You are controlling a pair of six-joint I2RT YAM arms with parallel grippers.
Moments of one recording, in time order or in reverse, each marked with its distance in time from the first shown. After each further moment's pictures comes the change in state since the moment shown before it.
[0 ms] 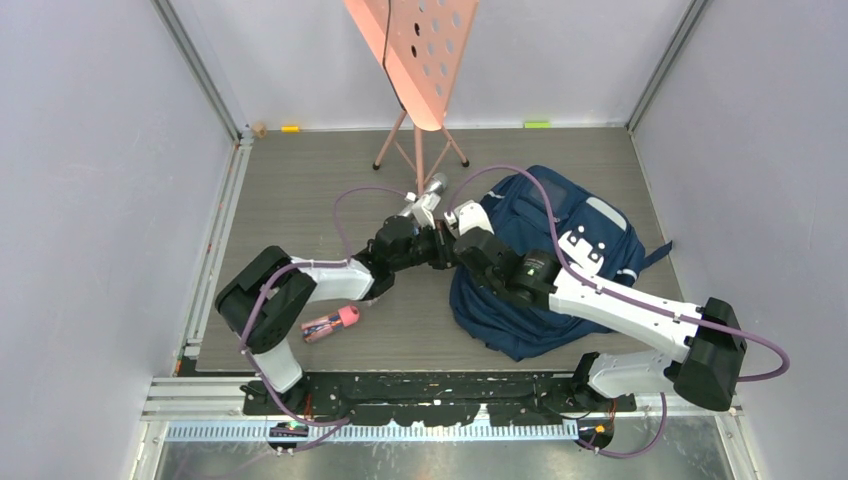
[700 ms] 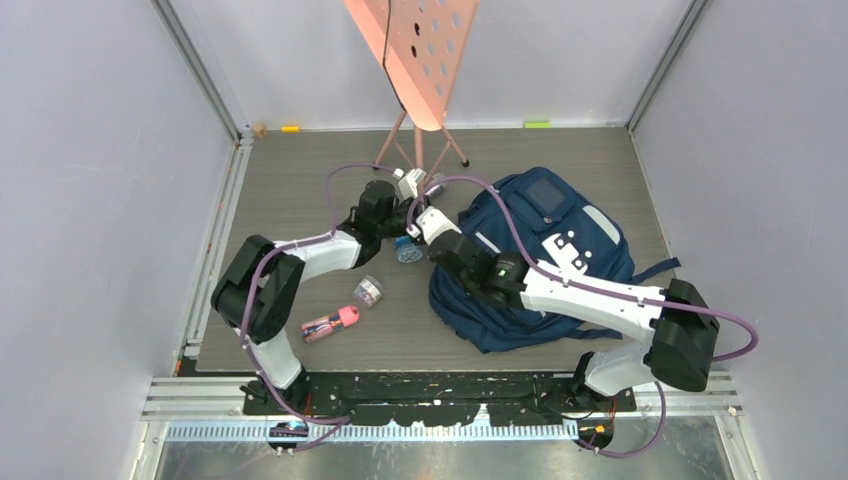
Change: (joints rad) left arm 0.207 0.010 0.179 -0.291 0.287 0.020; right arm 0.059 0.126 0.023 0.190 0.062 -0.287
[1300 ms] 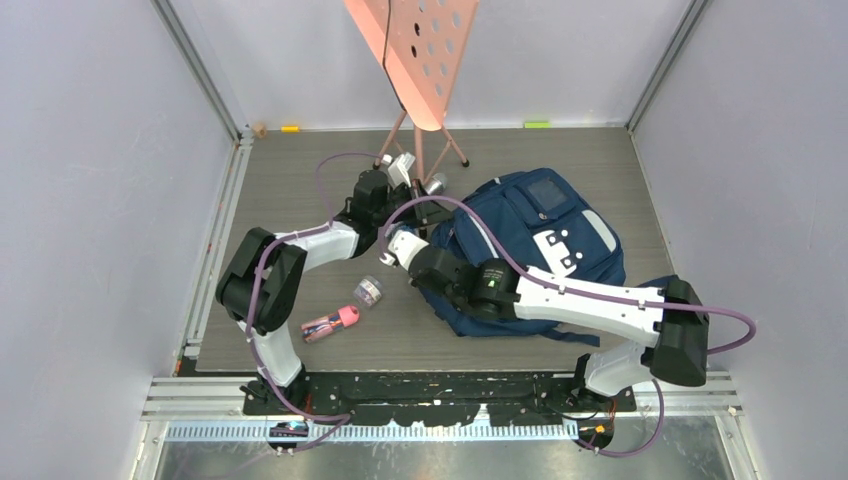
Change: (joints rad) left arm 0.057 0.061 0.065 0.035 -0.058 0.038; right arm 0.145 0.045 0.165 -0.165 -0.081 -0.084
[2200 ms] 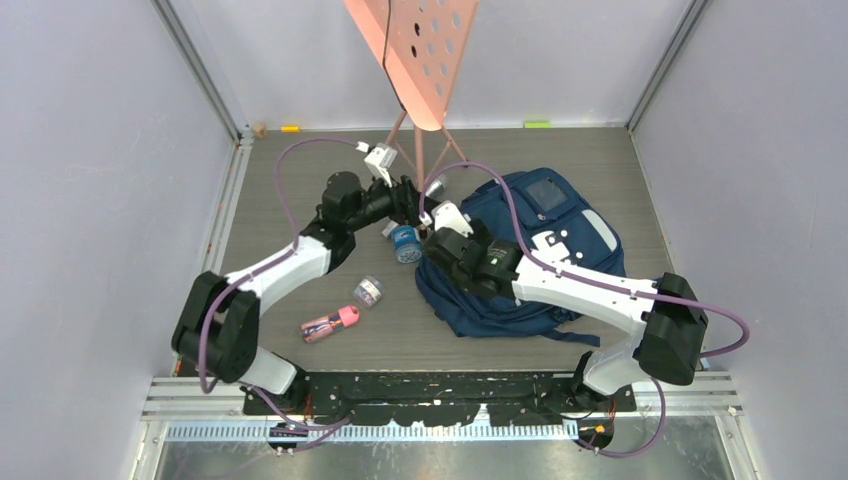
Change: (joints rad) left arm 0.011 -0.270 -0.092 -0.022 -0.084 0.310; right arm -0.156 0.035 -0.010 -0.153 0.151 0.357
